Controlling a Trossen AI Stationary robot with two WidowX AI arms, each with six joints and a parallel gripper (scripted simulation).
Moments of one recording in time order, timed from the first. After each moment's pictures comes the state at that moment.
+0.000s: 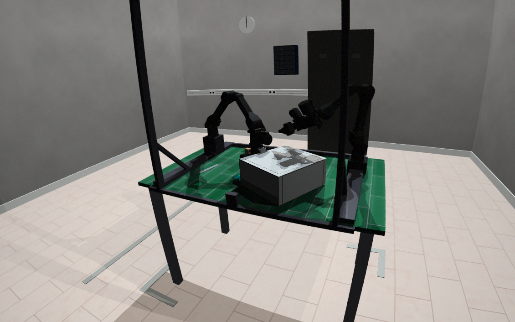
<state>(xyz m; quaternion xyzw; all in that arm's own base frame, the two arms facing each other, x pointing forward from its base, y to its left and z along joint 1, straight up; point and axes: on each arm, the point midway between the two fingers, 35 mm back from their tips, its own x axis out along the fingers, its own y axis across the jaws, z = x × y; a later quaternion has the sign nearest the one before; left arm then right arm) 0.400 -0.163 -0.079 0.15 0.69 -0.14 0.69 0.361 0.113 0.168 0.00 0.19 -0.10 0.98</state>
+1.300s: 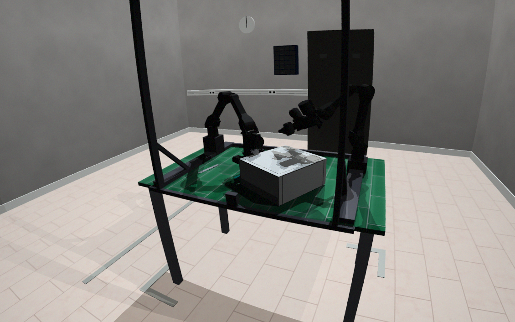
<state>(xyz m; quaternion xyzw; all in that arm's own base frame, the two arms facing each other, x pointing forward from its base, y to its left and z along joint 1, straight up) 0.380 -0.205 -0.079 0.16 0.69 -0.15 0.69 0.361 0.113 0.168 0.00 0.19 -0.10 0.98</state>
